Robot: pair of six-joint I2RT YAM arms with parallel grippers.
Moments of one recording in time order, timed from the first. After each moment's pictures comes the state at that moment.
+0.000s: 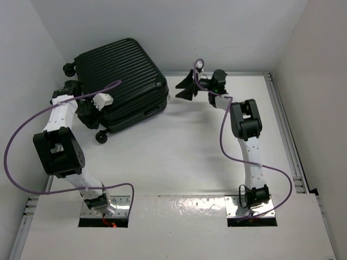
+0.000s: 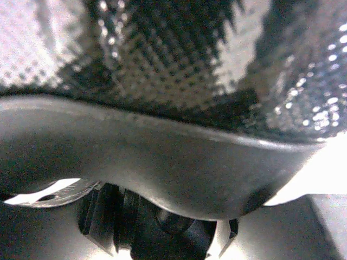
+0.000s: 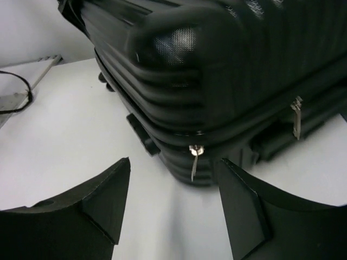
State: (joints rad) left arm 0.28 1.72 1.41 -0.99 0.26 1.04; right arm 0.20 2.50 1.76 1.01 -1.32 0.41
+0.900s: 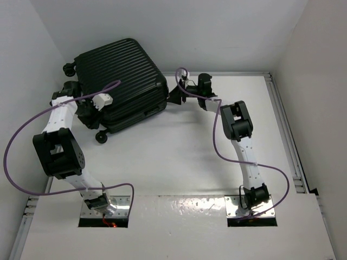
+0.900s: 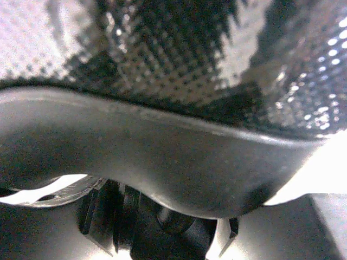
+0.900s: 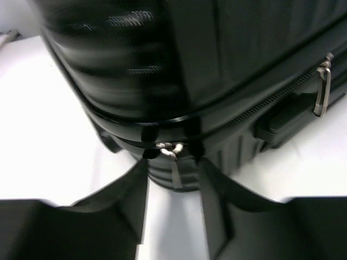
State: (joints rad) left arm 0.28 1.71 1.39 -0.95 0.27 1.03; right arm 0.30 2.59 1.85 0.65 -1.18 0.06
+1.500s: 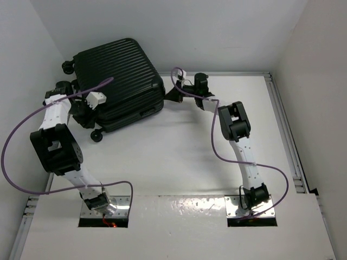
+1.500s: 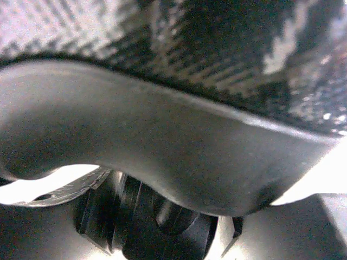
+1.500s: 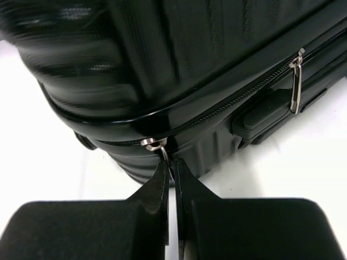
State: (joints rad) left arm 0.37 1.77 1.44 -0.98 0.32 1.08; right arm 0.32 2.62 1.91 0.59 -1.08 0.02
